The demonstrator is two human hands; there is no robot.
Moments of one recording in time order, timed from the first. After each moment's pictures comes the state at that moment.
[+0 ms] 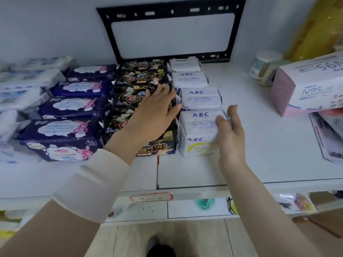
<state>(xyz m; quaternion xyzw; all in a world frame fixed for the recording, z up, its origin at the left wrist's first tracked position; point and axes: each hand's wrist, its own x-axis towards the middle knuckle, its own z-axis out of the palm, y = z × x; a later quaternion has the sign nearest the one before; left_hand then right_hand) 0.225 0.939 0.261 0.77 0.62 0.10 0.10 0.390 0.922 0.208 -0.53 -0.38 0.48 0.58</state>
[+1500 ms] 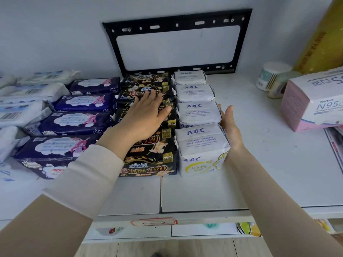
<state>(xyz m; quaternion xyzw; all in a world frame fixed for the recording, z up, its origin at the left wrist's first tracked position) 0.191 0.981 0.256 0.73 0.68 0.04 0.09 0.387 0.991 0.198 -0.44 -0.34 0.66 0.50</state>
